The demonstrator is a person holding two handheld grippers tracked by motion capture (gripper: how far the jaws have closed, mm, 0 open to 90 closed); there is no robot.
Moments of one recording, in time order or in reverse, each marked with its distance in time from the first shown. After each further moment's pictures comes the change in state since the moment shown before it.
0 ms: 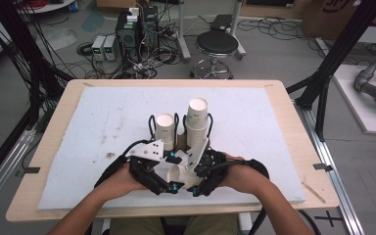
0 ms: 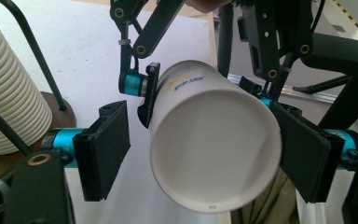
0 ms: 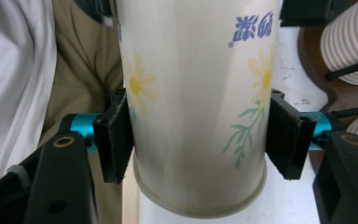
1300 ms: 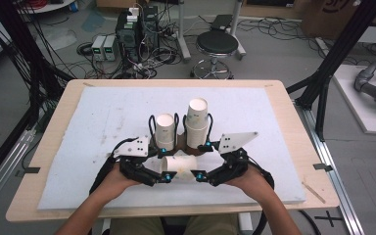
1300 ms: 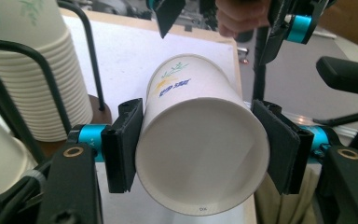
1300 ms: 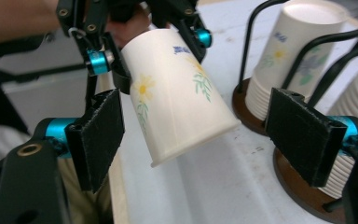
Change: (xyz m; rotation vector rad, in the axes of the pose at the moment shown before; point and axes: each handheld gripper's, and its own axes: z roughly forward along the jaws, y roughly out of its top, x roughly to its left) left arm 0.012 -0.027 -0.019 -0.161 0.101 -0.047; right arm -0.002 -0.055 -0.021 -0.580 -0.132 0.314
